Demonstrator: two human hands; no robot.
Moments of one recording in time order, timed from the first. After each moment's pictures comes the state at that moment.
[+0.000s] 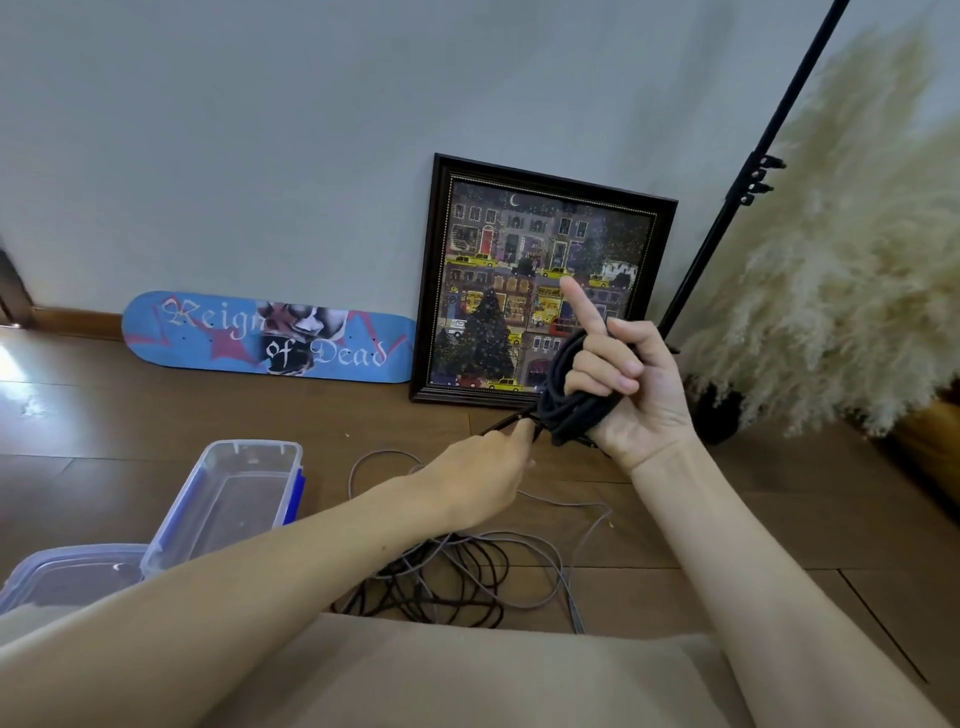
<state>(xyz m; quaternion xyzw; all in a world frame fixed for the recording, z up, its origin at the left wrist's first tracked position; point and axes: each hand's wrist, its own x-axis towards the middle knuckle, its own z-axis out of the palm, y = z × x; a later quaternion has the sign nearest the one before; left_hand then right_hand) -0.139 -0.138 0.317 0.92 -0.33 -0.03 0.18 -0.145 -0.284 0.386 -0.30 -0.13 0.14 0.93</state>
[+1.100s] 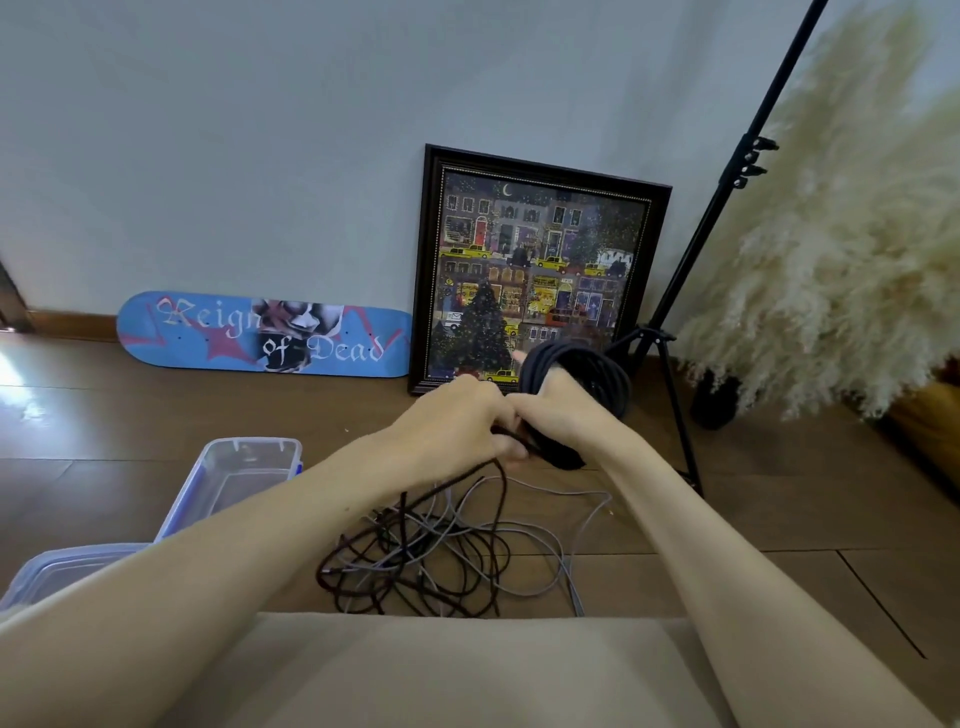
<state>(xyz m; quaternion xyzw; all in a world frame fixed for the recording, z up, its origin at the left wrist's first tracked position) -0.125 -0.117 0.344 0.89 -0.36 0.03 0.27 -0.133 -0.256 0.364 -0.90 0.04 0.07 0.42</state>
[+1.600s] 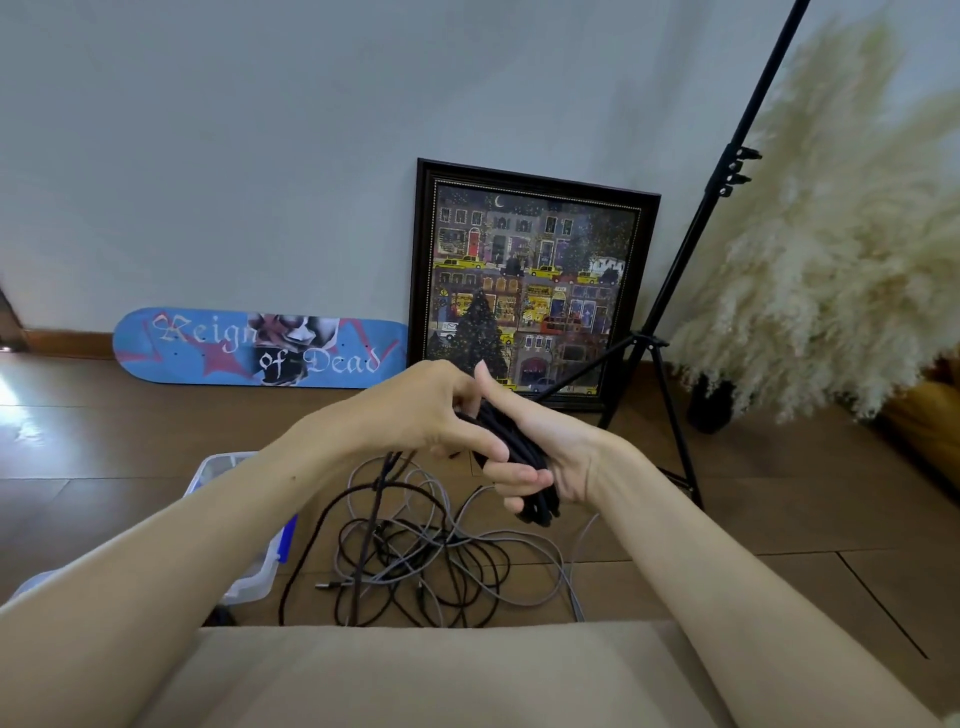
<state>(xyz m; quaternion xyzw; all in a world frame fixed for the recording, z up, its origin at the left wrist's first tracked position) -0.114 -0.089 0.369 0.87 -0.34 -0.08 0.36 -0.148 -0.254 0.363 -0.65 -0.02 0.40 0.64</state>
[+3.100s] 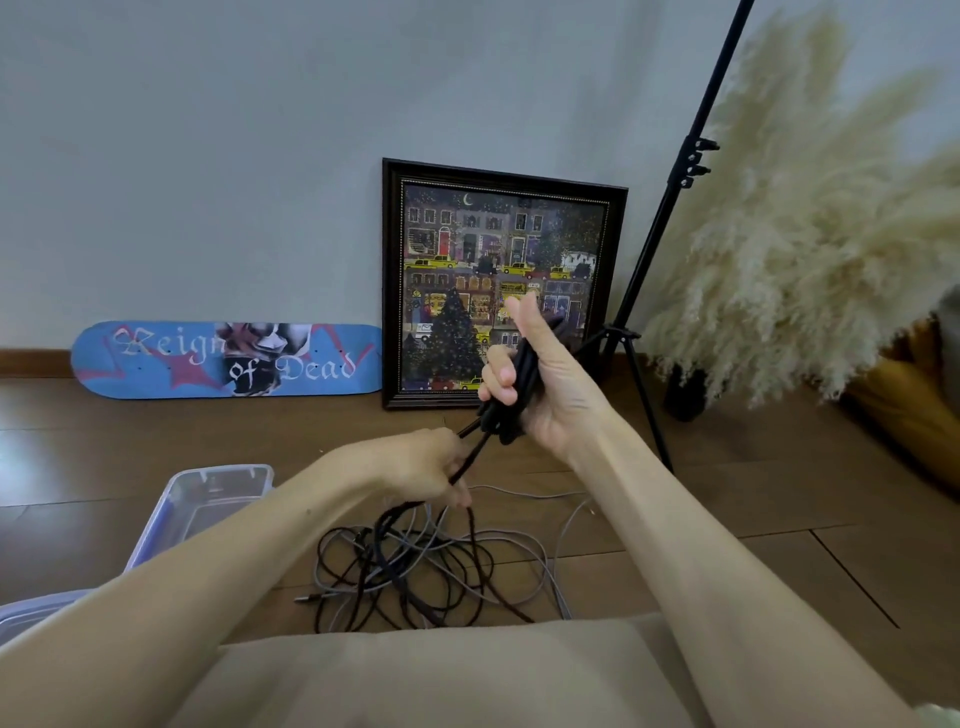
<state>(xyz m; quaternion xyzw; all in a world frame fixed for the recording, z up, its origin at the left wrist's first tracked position) -0.114 -0.120 0.334 0.87 -0.31 -0.29 0.24 -0.144 -0.262 0.382 -0.50 -0.06 0.04 0.86</state>
